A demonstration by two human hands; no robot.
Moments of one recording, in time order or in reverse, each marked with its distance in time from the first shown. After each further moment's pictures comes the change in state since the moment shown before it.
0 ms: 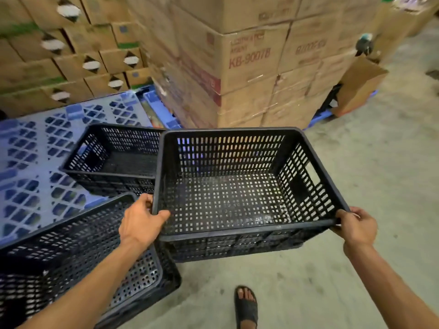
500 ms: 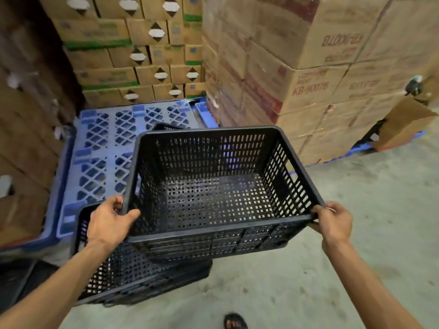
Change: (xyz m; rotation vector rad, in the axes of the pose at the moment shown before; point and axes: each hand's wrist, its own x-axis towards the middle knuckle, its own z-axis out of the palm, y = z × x) left_hand -0.062 -0.157 -0.202 -0.112 0.238 -0.153; right_hand -0.214 -0.044 0.073 -0.002 -0.281 -0.115
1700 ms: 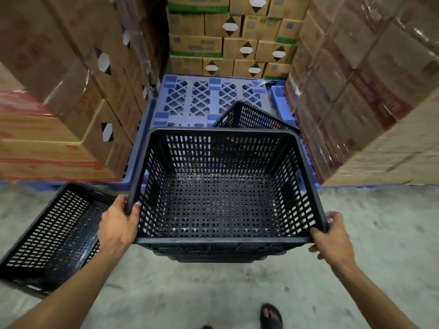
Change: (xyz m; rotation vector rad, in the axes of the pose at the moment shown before) left_hand 0.000 -0.188 -0.124 0.143 0.219 -0.250; right_hand -0.155 0.059 0.150 -0.794 -0.509 -0.190
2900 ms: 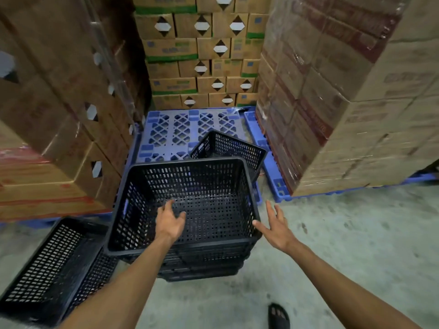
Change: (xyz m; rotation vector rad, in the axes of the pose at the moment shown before) left_hand -0.095 0.196 0.027 -0.096 -0.382 -0.033; right_hand 0.011 -0.011 -0.083 -0.304 -0.385 -0.321
